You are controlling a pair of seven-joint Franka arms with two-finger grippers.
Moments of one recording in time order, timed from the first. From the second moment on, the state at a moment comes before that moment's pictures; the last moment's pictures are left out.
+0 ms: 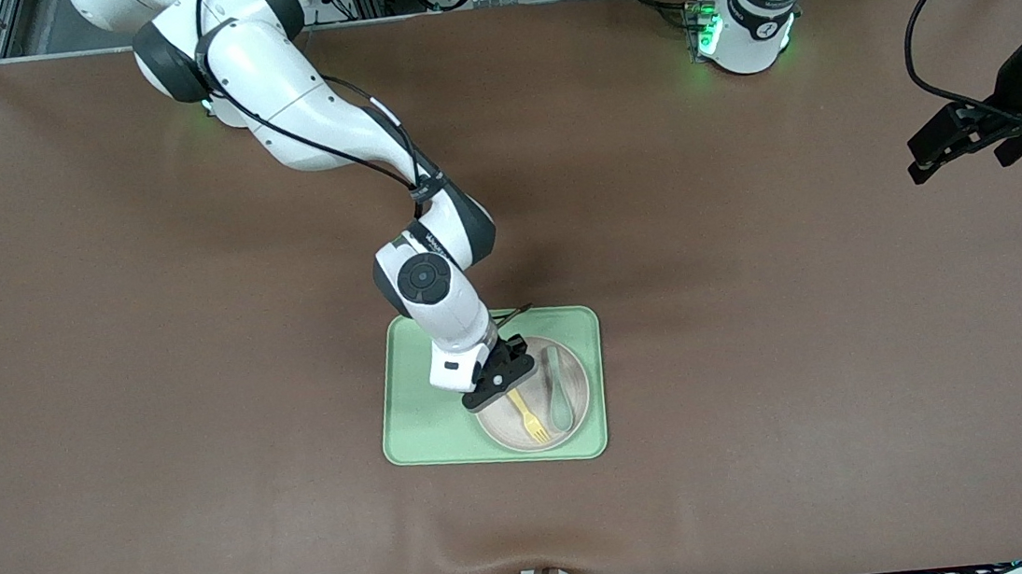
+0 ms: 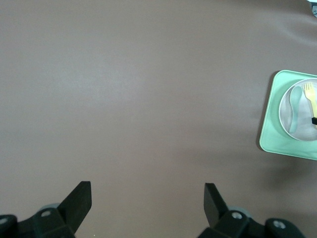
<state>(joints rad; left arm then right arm) -0.03 0.04 -0.09 -1.47 0.02 1.58 -0.23 0.65 1.00 -0.03 -1.24 0.10 2.54 0.09</state>
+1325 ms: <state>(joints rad) -0.02 0.04 -0.09 -1.47 0.02 1.58 -0.23 0.48 0.67 -0.09 -1.41 0.10 2.30 0.21</state>
